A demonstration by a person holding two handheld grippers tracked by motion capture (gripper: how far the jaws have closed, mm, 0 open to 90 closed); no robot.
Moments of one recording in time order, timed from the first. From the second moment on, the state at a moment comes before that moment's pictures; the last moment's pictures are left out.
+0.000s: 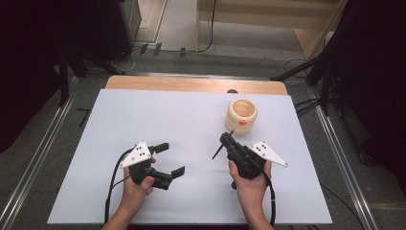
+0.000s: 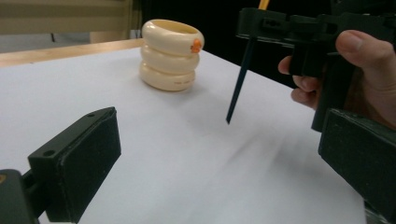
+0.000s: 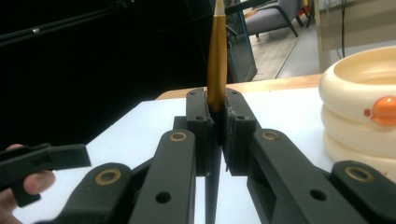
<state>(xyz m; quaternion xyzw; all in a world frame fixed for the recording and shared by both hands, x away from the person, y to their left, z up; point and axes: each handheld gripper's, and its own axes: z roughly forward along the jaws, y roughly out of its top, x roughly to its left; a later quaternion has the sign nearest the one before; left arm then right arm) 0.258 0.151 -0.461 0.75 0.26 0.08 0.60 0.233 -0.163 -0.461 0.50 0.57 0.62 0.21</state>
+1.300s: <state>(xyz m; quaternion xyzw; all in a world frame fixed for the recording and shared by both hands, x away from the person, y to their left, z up) 0.266 0.223 -0.465 0.75 0.32 0.15 0.56 0.261 -0.200 -0.425 0.48 0.57 0.60 0.30</state>
